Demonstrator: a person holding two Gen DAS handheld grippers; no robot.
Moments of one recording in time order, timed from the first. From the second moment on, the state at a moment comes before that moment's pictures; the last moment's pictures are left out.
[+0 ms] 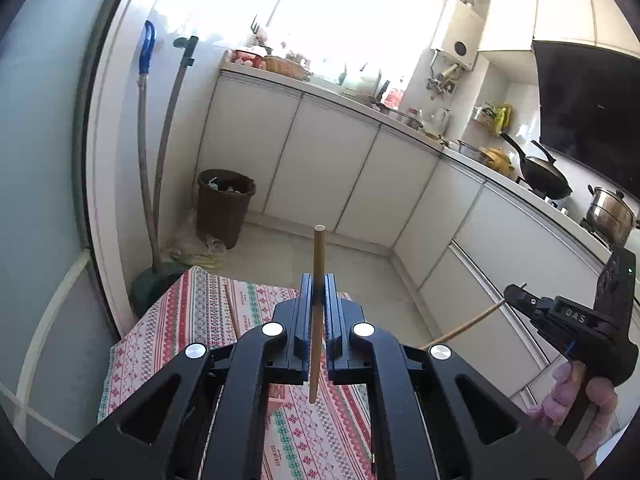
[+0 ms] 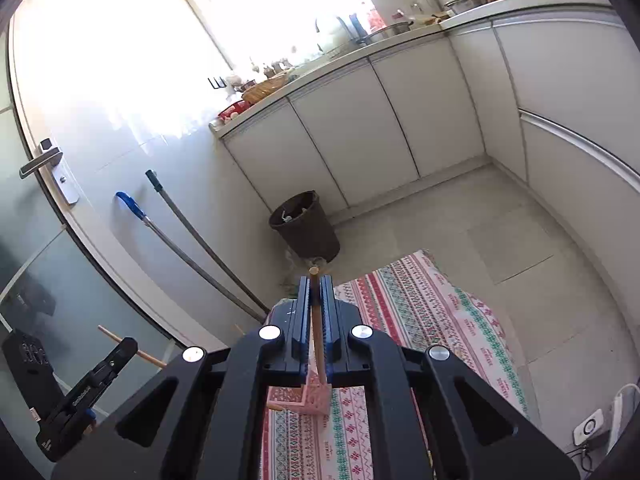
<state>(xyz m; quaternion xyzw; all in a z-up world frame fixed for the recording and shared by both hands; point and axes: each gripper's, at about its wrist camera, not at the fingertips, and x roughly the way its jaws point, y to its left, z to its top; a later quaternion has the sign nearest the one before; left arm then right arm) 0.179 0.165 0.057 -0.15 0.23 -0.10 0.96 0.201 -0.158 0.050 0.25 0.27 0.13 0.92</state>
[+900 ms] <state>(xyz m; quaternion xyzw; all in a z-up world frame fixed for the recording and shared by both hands) 0.210 0.211 0.009 -0.20 0.26 -0.03 0.94 0.237 -0.091 0.014 0.23 0.30 0.13 0.92</state>
